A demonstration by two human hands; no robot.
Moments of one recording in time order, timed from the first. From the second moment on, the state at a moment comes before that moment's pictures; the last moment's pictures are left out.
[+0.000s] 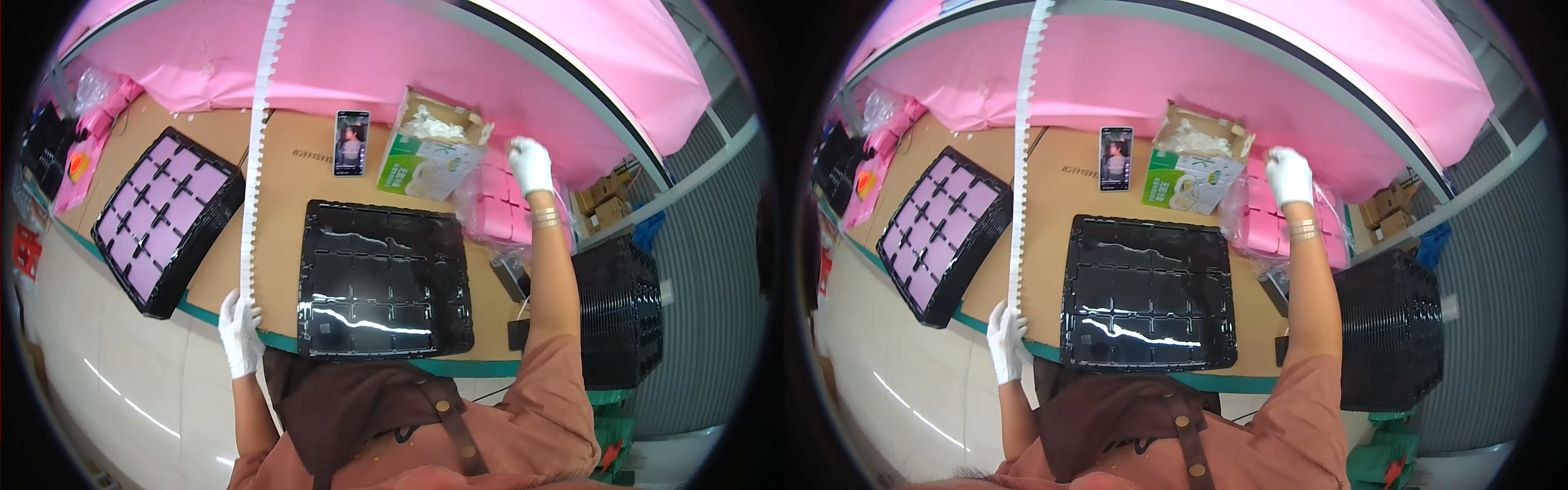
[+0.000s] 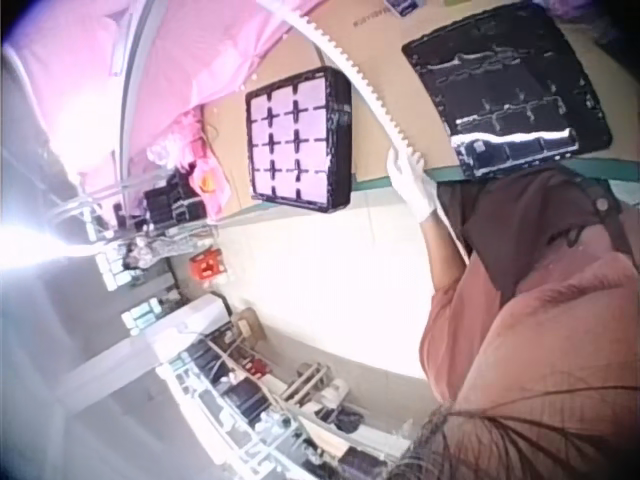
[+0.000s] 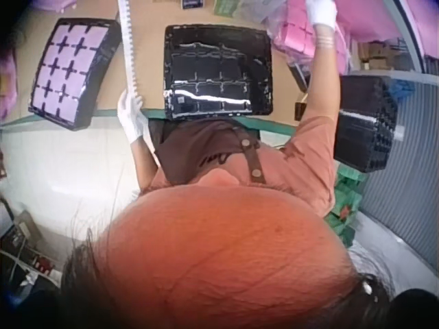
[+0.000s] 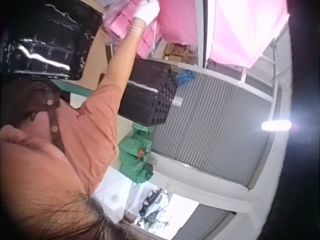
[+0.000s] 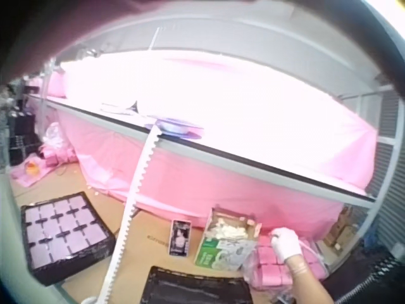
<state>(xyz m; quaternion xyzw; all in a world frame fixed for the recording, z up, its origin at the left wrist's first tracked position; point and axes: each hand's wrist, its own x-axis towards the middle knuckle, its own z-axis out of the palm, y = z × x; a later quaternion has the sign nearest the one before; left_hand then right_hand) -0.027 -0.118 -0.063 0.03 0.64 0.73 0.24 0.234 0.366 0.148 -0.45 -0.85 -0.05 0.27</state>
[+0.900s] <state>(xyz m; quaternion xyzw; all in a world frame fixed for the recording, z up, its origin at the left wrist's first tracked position) 0.096 0.060 0.026 0.44 0.64 0.55 0.30 0.320 0.348 0.019 -0.54 -0.80 0.11 0.21</state>
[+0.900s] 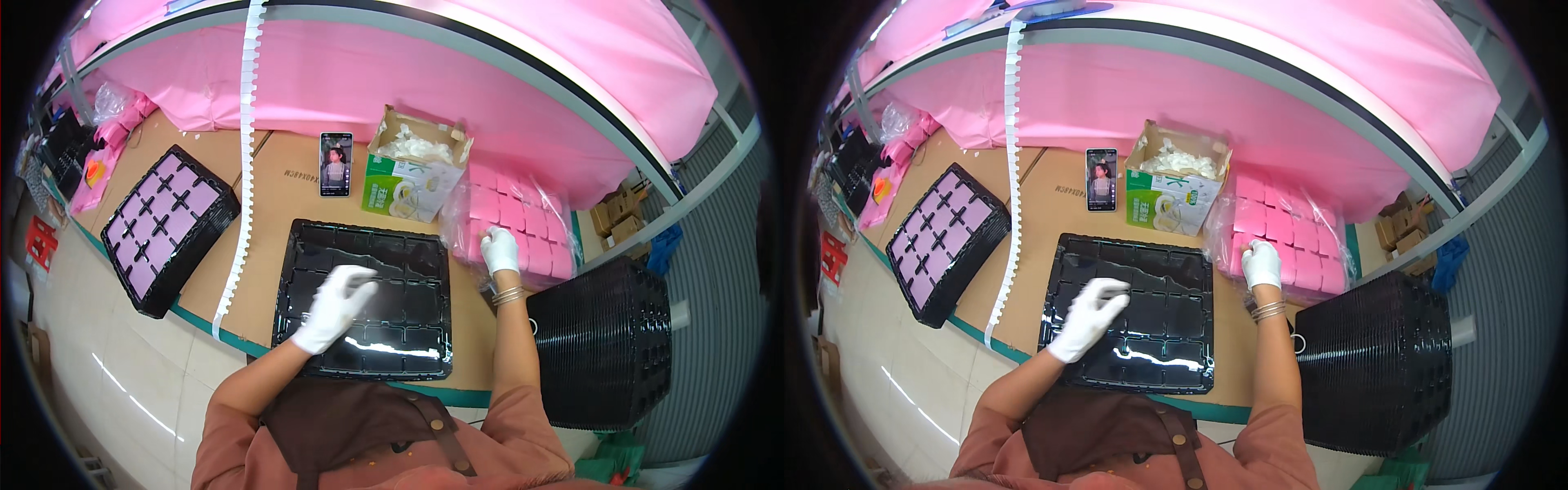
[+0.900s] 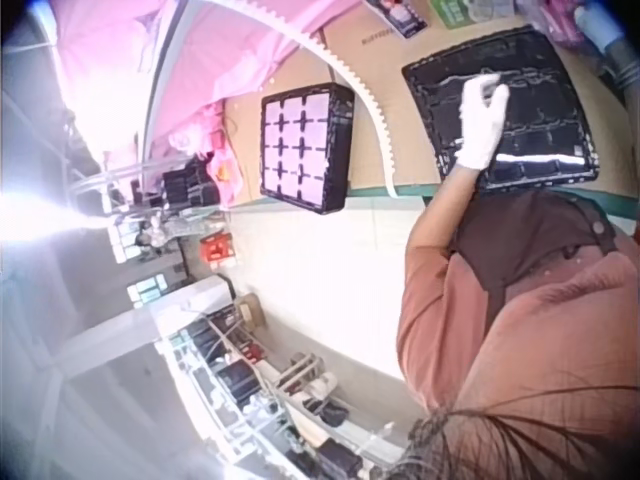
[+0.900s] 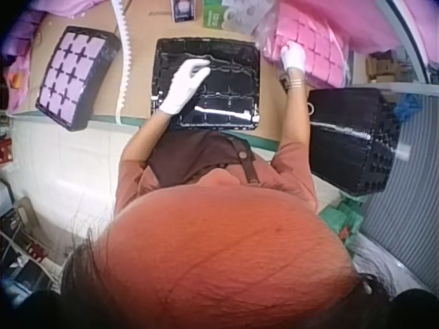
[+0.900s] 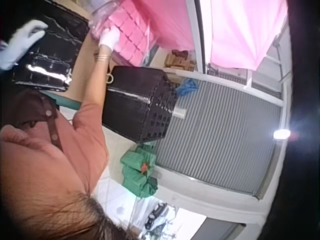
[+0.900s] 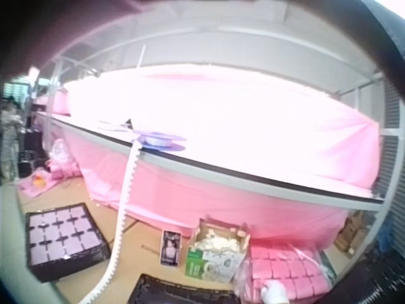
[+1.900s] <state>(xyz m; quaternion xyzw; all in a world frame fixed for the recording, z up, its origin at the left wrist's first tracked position) -0.008 0.006 -0.028 0.15 0.68 0.59 0.42 0.279 0.222 -0.028 -0.54 -0.79 0.27 0.09</state>
